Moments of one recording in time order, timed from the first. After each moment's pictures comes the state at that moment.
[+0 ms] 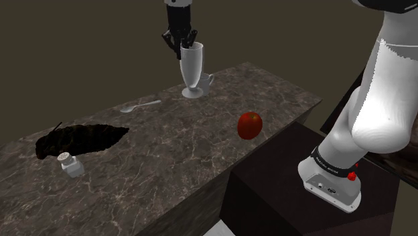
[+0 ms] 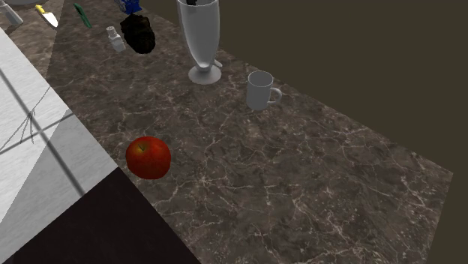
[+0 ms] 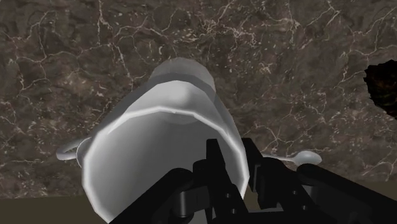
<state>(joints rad) 0.26 0.24 0.09 -1.54 -0.03 1.78 0.47</state>
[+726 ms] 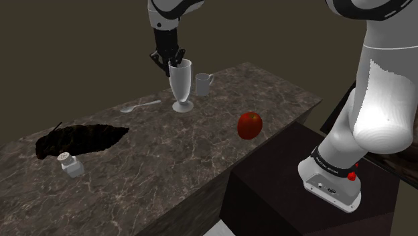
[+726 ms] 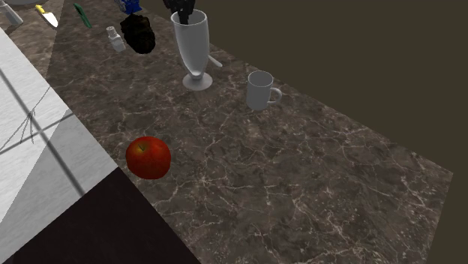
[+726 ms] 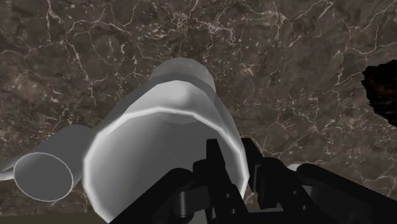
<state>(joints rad) 0.31 0.35 0.12 -1.53 -0.05 1.89 0.55</state>
